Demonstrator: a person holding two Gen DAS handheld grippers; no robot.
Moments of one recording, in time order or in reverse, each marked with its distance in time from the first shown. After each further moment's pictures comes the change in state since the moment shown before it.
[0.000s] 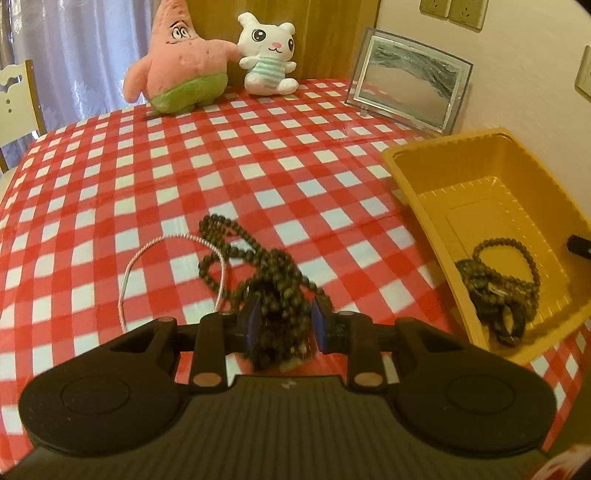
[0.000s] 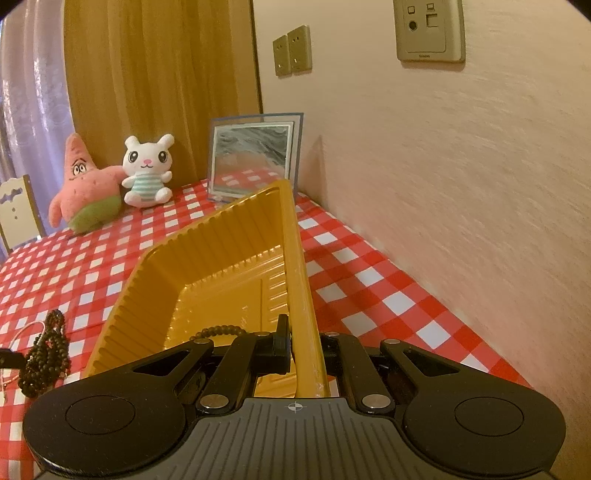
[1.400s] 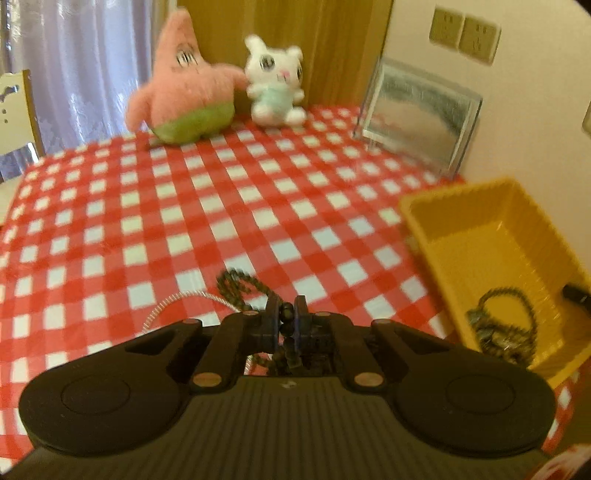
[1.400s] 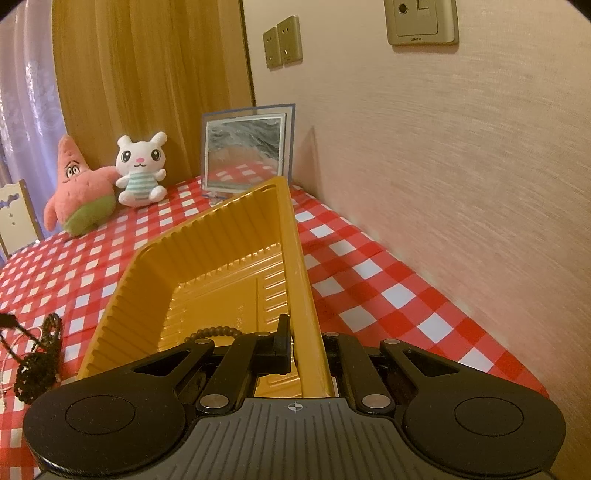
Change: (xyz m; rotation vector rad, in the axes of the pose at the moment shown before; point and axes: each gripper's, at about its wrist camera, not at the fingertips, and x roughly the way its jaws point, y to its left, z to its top) left arm -0.012 0.028 0.041 -0.011 -0.071 -0.028; right arm 0.009 -0.006 0.001 0.024 0.017 0.002
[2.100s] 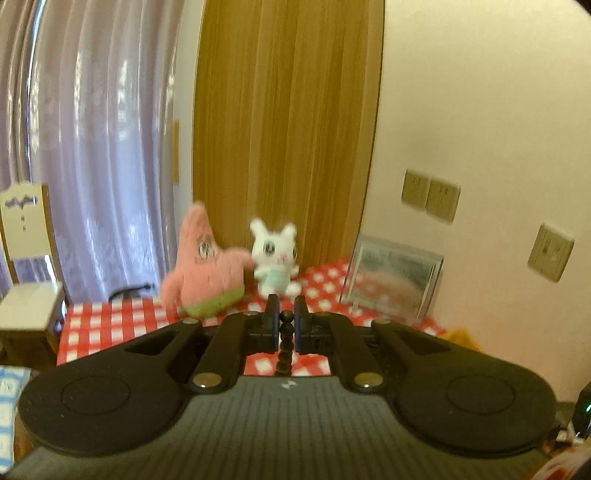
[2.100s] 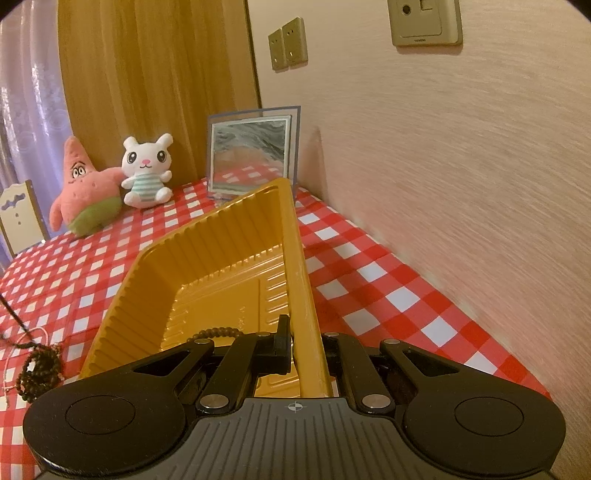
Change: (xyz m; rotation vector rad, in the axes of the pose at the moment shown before) left arm -0.162 -0.001 0.100 0.046 -0.395 -0.008; right arm -0.001 -0.001 -0.001 -0.003 -0.007 0.022
